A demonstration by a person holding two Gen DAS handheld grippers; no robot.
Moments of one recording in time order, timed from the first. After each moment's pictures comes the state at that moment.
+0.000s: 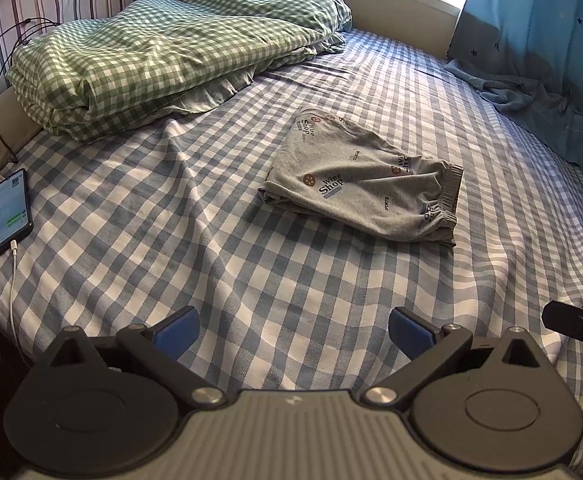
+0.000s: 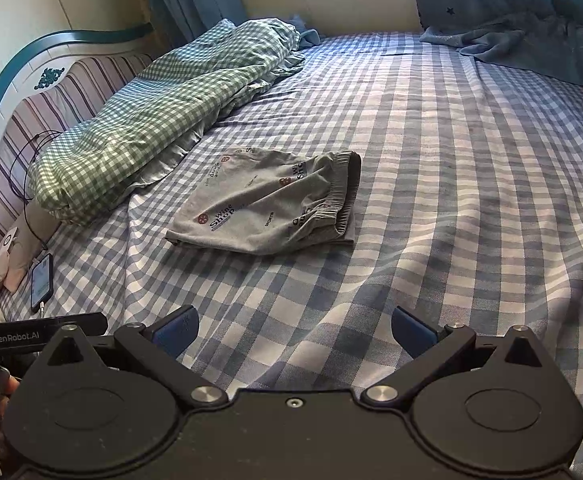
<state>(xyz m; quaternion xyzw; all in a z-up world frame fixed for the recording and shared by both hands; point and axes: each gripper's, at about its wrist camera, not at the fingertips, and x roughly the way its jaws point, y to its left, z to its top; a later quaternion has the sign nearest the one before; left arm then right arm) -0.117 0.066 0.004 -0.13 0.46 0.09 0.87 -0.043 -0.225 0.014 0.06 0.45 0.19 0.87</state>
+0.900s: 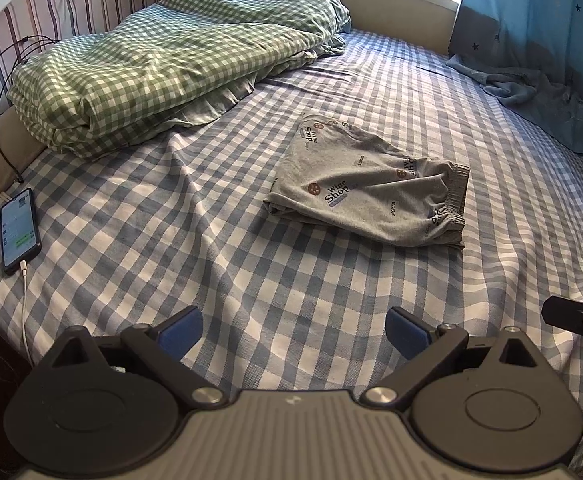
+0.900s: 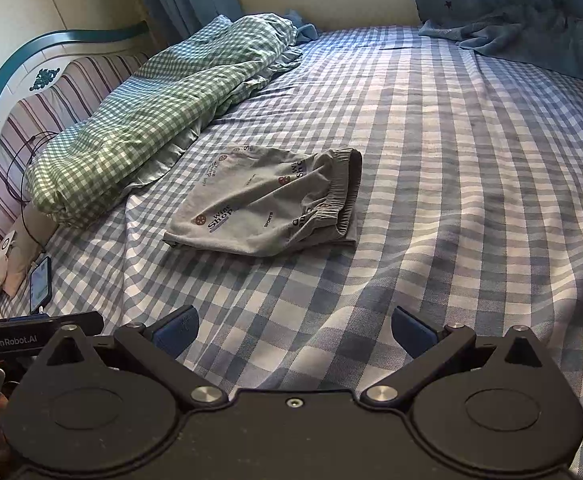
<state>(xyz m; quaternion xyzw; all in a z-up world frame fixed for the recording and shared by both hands) -0.103 0.068 0.009 -0.10 0.47 0.09 0.87 -0.038 -0.222 0.012 0.06 0.45 0.20 0.87</state>
